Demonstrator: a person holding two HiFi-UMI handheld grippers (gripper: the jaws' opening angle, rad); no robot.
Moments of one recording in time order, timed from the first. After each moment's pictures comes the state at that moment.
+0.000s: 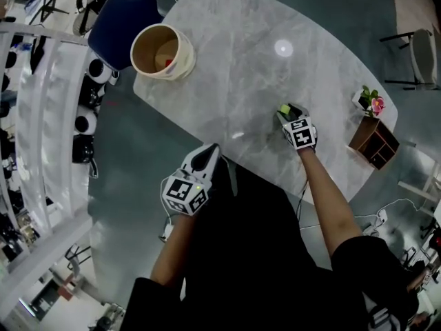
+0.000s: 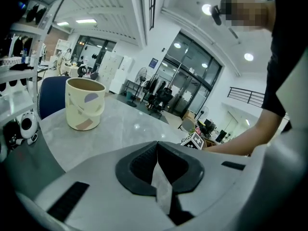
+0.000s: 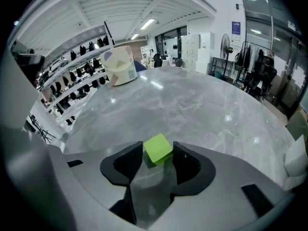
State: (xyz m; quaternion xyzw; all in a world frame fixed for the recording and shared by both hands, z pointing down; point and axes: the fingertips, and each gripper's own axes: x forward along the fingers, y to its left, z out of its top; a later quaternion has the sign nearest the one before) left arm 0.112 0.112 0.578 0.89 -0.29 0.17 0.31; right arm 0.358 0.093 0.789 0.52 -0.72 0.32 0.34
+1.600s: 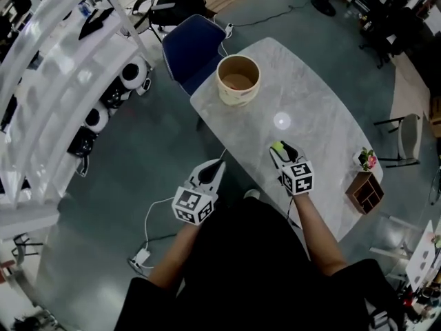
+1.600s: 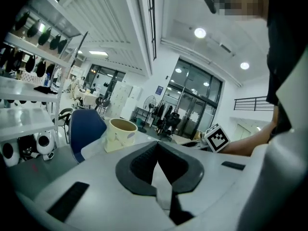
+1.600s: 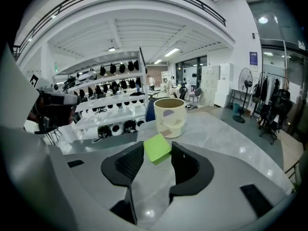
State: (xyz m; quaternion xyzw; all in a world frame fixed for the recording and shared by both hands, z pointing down) left arm -0.063 0.110 0.488 0.89 -0.38 0.05 0.23; right arm 0.129 0.062 0.568 0.49 -0.81 0.19 0.25
